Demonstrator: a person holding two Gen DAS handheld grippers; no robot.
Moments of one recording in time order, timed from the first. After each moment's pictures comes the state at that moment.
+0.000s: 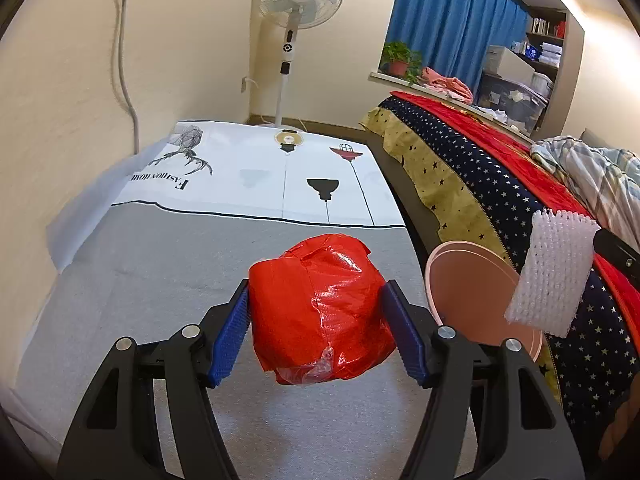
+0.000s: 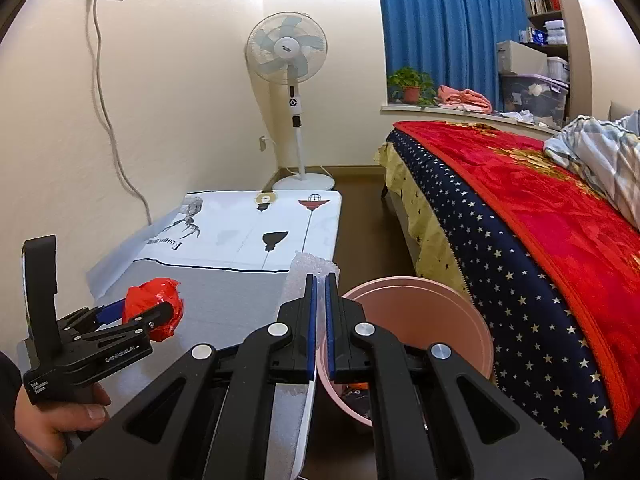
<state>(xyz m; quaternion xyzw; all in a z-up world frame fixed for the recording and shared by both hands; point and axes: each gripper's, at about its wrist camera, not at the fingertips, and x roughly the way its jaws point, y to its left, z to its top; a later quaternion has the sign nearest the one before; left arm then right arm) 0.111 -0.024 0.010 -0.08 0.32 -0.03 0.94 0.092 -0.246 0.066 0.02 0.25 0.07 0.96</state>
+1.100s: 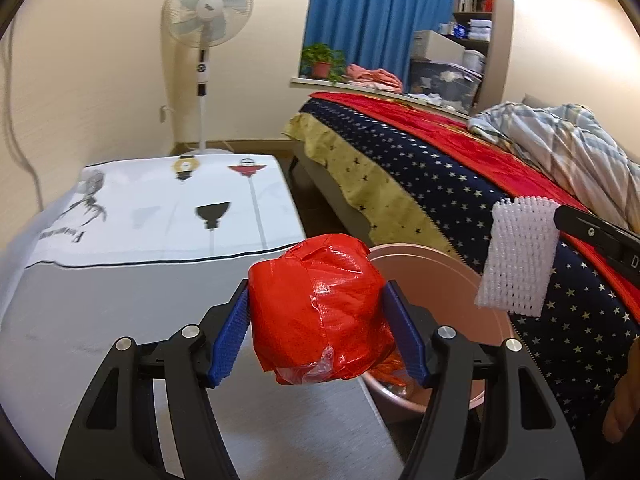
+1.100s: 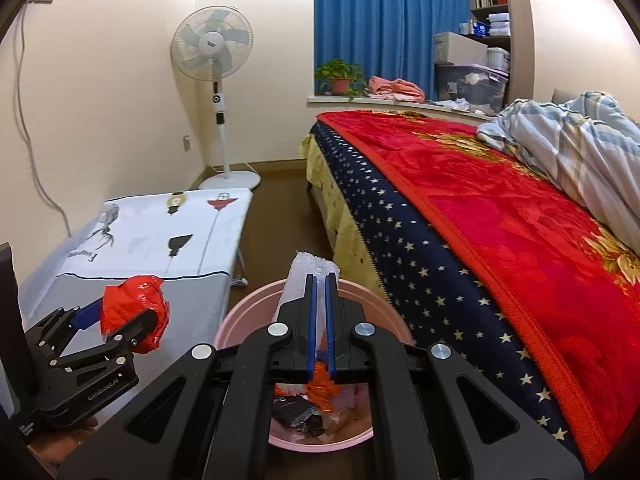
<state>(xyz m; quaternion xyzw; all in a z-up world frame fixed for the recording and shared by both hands) 0.156 -0.131 -0.002 -0.02 0.29 -0.15 0.95 0.121 -0.315 0.048 0.02 0.27 -0.06 0.96</state>
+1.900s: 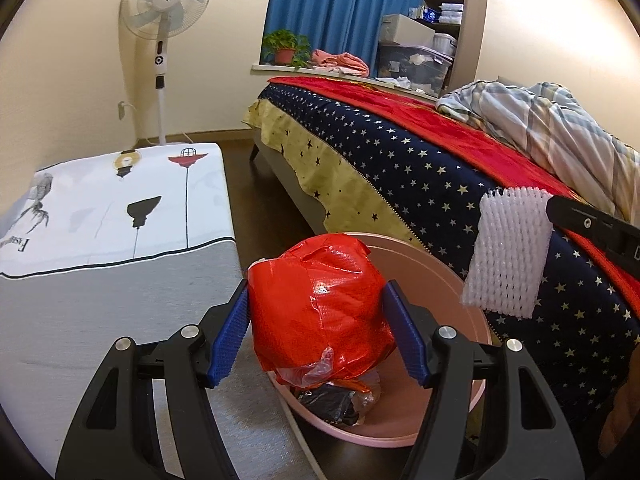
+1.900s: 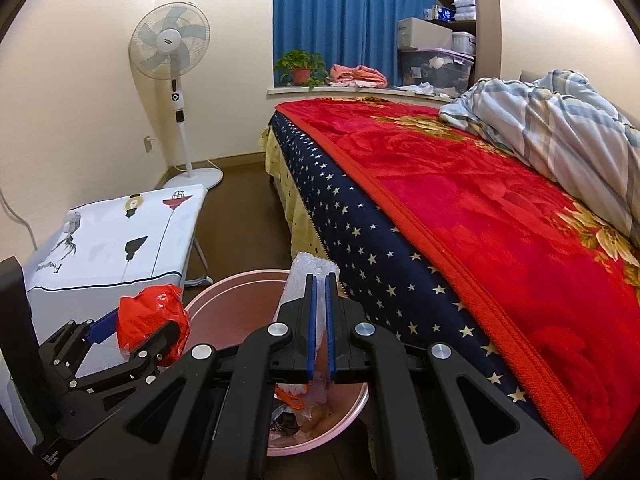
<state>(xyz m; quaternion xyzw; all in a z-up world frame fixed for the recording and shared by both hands) 0.176 -0.186 -0.022 -0.01 0.30 -0.20 0.93 0.129 -0.349 0.035 0.04 0.28 -0.12 0.95</state>
